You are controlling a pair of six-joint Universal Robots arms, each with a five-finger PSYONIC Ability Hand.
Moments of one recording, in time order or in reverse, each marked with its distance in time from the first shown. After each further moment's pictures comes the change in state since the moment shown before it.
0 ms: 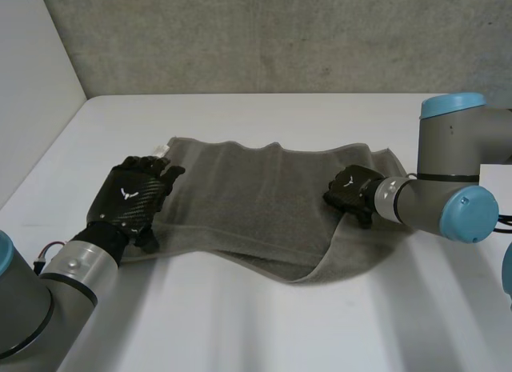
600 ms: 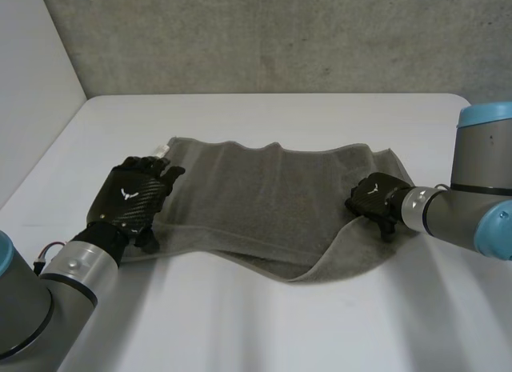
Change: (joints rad) left arm 0.000 0.000 -0.001 0.000 0.000 0.001; right arm -0.094 -0.142 0.267 -0.116 -0.029 0.006; left_hand 0.000 0.000 0.000 0.000 0.000; right_hand -0.205 -0.216 -0.213 -0.214 -0.202
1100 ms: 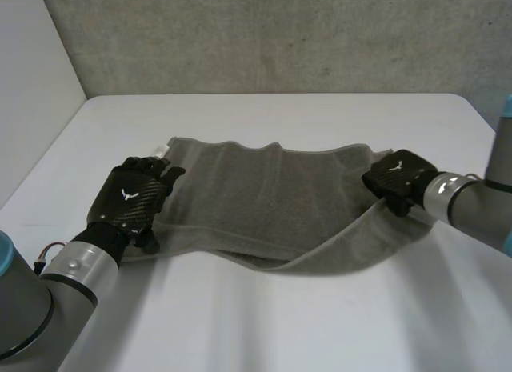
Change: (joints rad) left arm 0.000 -0.001 0.000 0.000 0.000 0.001; right arm -0.062 -0.188 0.159 -0.137 -0.026 0.193; left_hand 0.000 0.000 0.000 -0.001 0.000; right_hand 0.665 0.616 0.684 0.683 0.667
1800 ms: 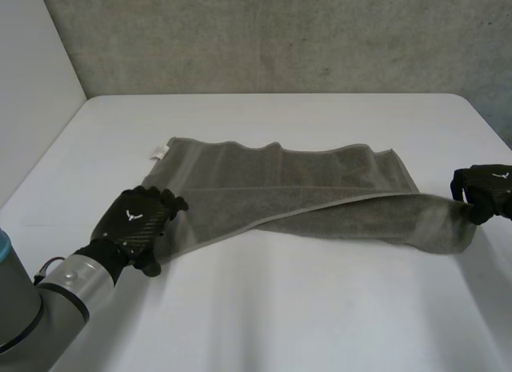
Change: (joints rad) left arm 0.060 -0.016 -0.016 -0.130 0.116 0.008; right arm -0.344 -0.199 0.350 -0.218 -0.043 0.367; left_hand 0.147 0.149 0.147 0.148 0.147; right_hand 0.000 0.015 0.000 0.000 0.007
